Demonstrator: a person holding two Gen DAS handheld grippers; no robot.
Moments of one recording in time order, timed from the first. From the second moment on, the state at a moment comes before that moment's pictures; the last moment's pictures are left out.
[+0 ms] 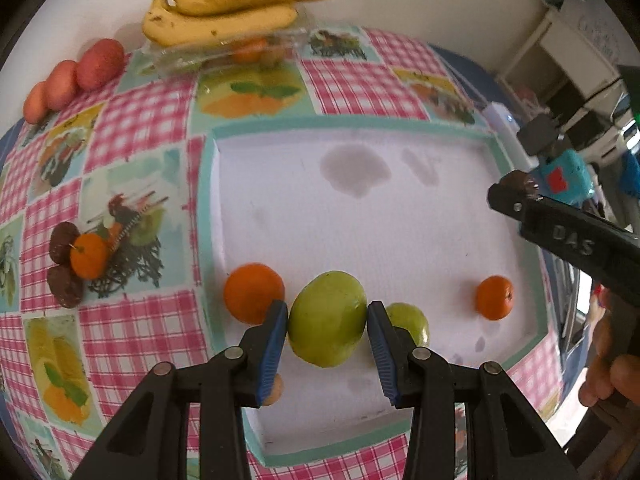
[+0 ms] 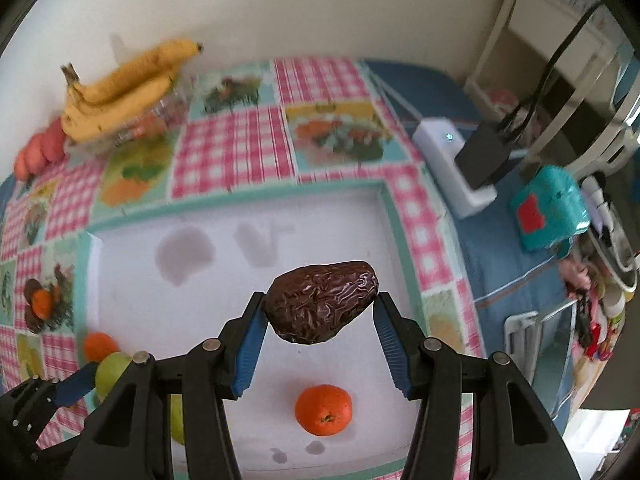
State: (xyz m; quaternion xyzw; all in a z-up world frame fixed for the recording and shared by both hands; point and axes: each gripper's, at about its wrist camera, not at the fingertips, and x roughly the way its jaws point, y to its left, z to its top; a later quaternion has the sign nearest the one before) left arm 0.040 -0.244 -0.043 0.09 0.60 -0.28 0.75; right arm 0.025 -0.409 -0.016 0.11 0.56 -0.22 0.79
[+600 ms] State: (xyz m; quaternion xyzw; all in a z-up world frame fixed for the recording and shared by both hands) left arm 0.040 -0.246 -0.058 0.08 0.62 -0.28 0.73; right arm 0.024 -0.423 -0.059 0.15 0.59 -0.23 0.76
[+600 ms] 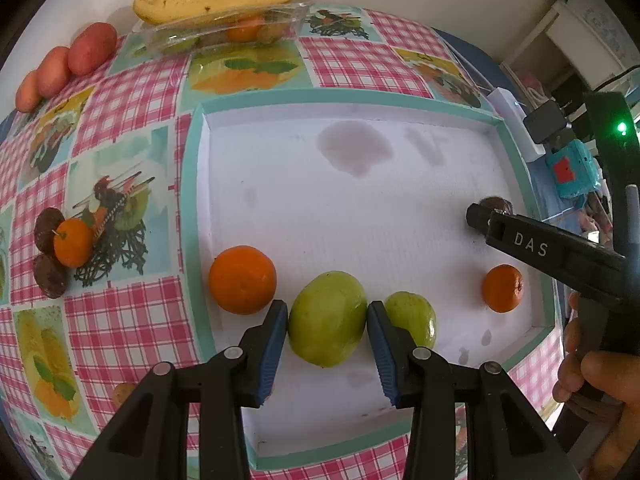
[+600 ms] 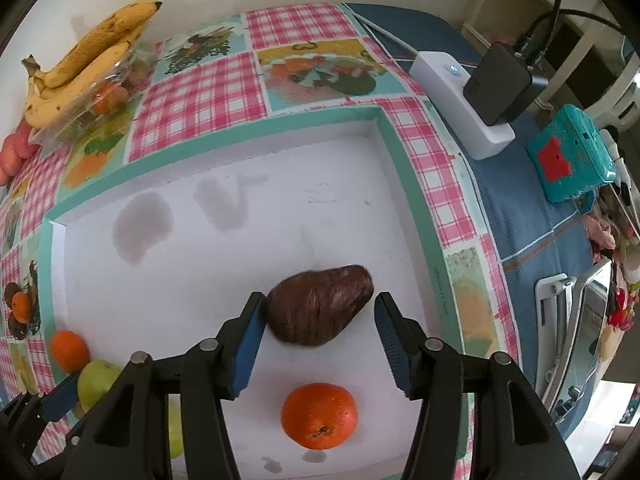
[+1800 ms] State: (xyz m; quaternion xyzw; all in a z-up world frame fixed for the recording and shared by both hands) left arm 0.133 -0.091 0.011 0.00 0.55 -0.09 0.83; right arm 0.046 -0.374 0.014 0.13 0.54 -0.22 0.80
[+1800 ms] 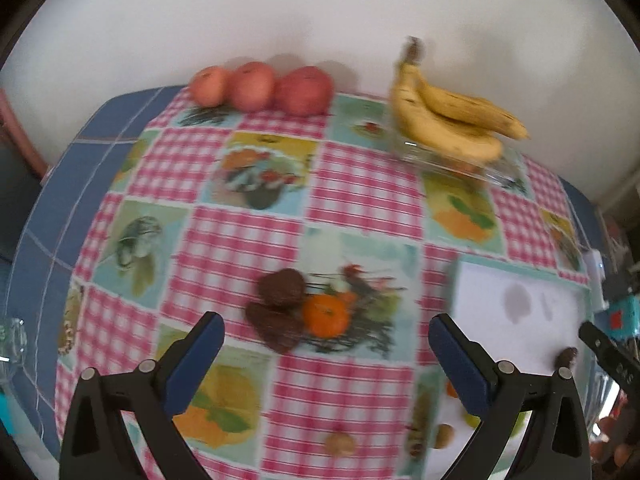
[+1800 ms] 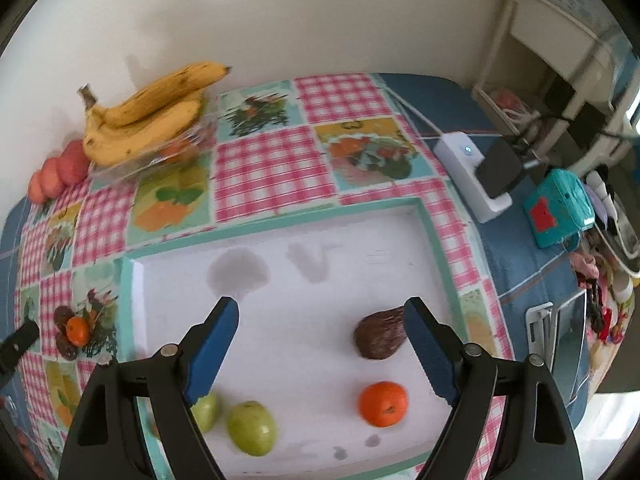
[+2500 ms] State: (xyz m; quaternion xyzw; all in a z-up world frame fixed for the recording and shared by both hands) left arm 0.159 0.043 0.043 -0.07 0.51 0.01 0.86; right arm 0.109 -0.225 0.014 0.09 0.54 -0.10 0.83
